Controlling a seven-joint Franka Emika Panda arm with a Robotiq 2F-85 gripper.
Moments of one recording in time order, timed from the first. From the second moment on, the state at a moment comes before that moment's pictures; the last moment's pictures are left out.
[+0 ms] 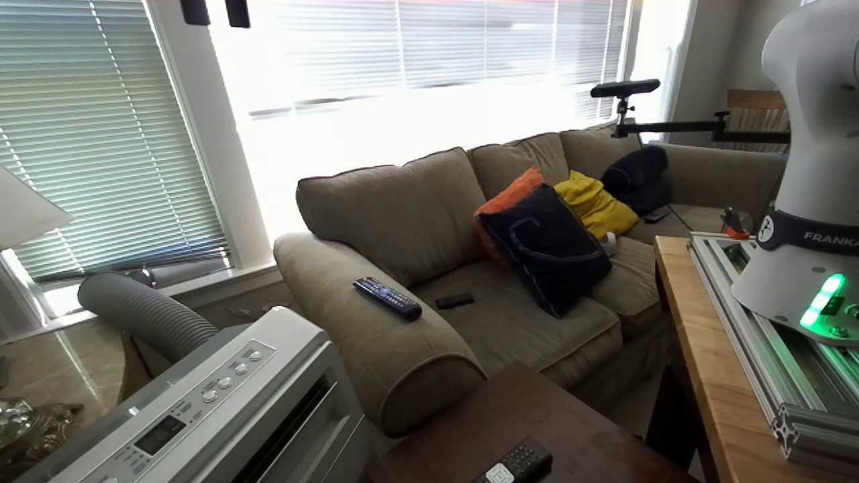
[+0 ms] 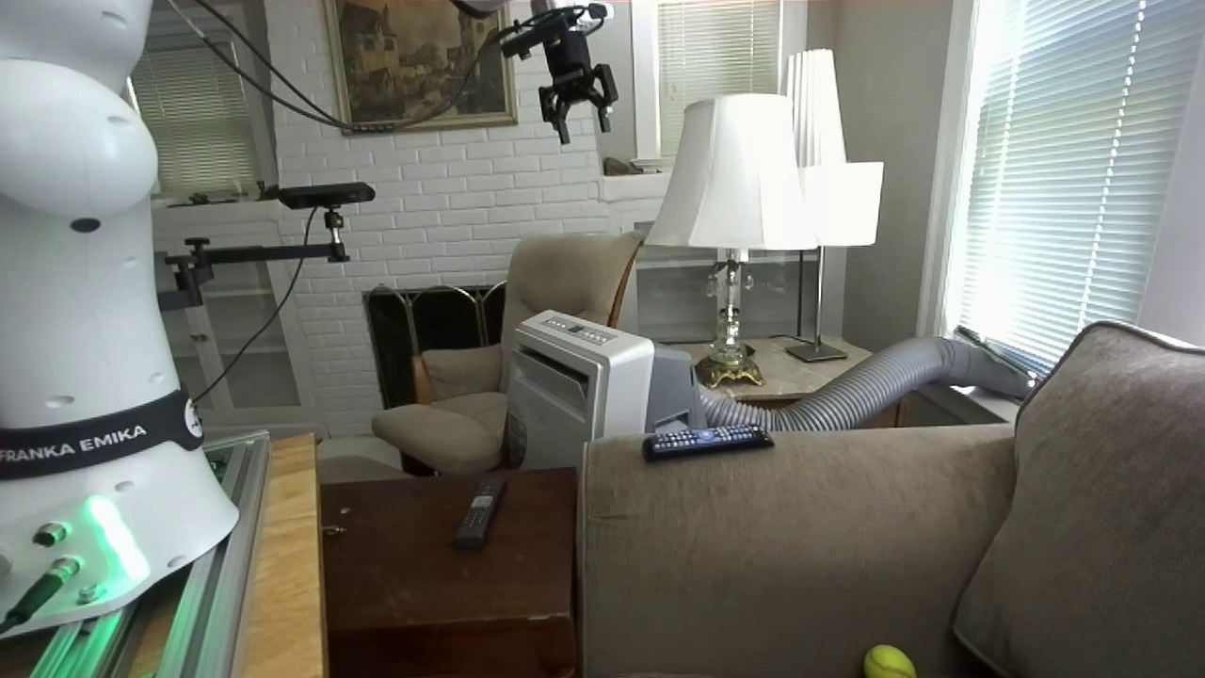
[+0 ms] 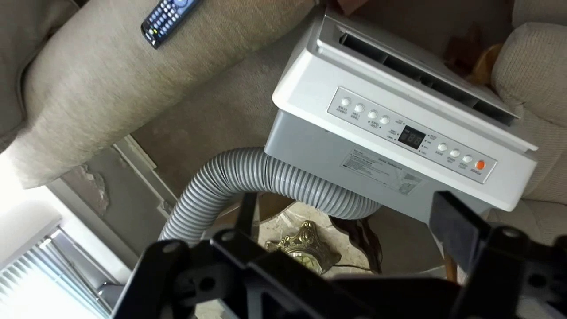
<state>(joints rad) 0.54 0.36 -0.11 -1.28 -0.08 1.80 0.02</state>
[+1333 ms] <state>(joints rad) 0.23 -0.43 0.08 -2.24 0.03 1.91 -0.07</state>
